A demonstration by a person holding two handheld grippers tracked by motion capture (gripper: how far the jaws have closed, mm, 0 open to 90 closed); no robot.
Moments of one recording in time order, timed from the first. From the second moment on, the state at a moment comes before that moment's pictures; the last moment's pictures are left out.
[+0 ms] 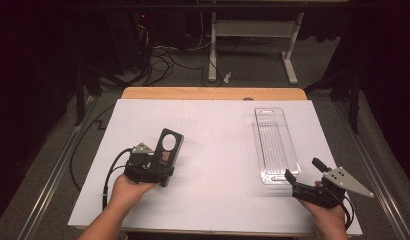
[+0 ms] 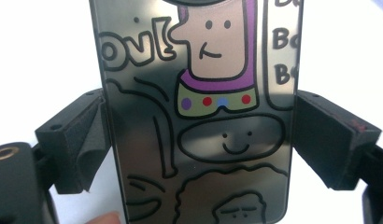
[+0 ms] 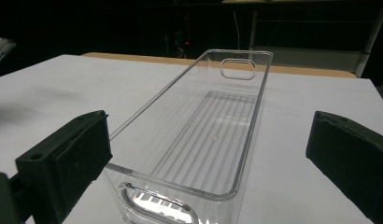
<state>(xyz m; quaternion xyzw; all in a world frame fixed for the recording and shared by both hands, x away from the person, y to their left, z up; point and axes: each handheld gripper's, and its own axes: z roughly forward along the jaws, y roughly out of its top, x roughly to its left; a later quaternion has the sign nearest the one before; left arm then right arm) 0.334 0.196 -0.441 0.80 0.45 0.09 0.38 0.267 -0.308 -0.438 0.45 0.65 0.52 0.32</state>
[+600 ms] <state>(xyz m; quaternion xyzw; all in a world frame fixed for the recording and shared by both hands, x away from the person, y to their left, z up) 0.324 0.202 -0.454 0.78 0.43 0.13 0.43 0.267 -0.306 -0.439 0.44 0.65 0.52 0.32</state>
